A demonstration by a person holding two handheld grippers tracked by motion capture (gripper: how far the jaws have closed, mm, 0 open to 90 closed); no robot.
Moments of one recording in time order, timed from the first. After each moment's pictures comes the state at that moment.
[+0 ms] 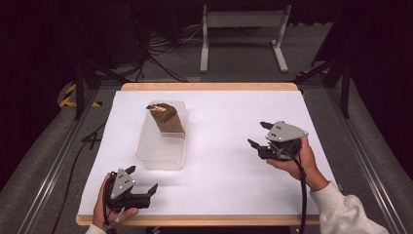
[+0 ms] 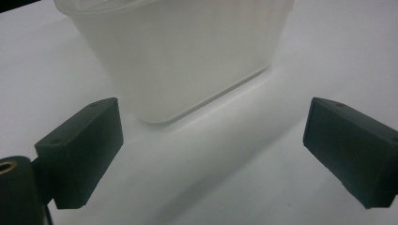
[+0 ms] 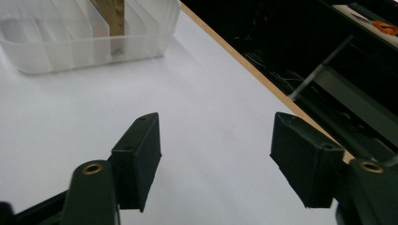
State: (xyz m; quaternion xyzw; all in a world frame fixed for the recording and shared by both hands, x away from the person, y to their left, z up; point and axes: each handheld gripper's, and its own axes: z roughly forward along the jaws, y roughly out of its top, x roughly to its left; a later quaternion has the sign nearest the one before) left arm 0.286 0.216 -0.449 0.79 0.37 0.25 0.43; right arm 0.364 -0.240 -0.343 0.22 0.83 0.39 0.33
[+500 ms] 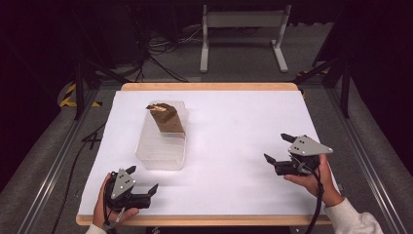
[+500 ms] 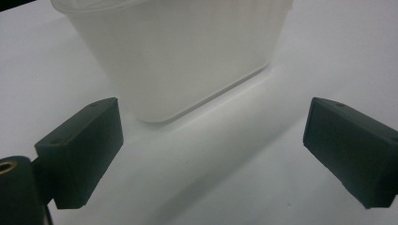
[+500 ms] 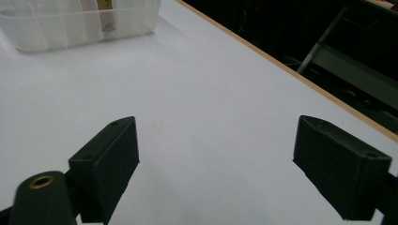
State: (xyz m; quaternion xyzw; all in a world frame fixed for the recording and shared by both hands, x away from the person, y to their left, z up) left arm 0.286 0.216 -0.449 0.79 0.36 0.25 0.42; right arm 0.339 -0.292 -0.377 0.28 0.80 0.42 0.31
